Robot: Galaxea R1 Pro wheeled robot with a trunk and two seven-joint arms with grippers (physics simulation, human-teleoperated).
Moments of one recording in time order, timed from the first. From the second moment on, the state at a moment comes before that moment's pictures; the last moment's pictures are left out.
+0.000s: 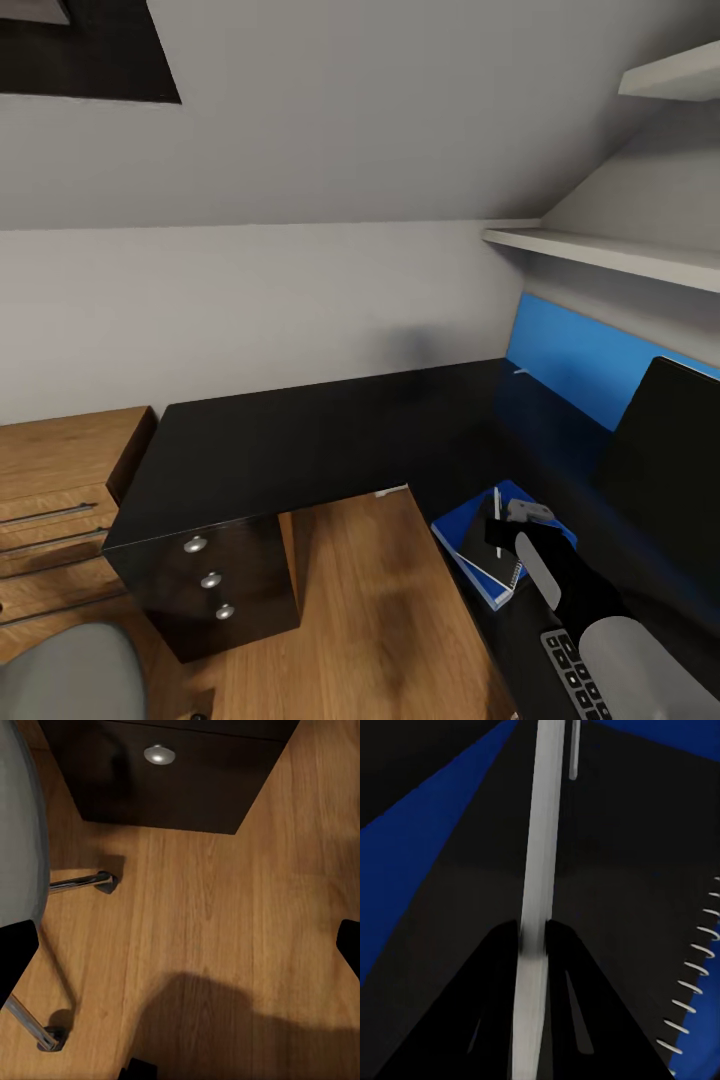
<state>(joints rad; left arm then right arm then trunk) 0.09 -0.08 0.32 -0.89 0.05 -0.07 -0.08 -0.65 -0.13 0.08 -0.73 -0.37 0.51 -0.18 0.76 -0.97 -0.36</state>
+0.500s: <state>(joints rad) 0.09 -0.08 0.32 -0.89 0.05 -0.07 -0.07 -0.65 -0.14 0.08 -0.75 -0.37 0.51 -0.17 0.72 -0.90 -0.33</state>
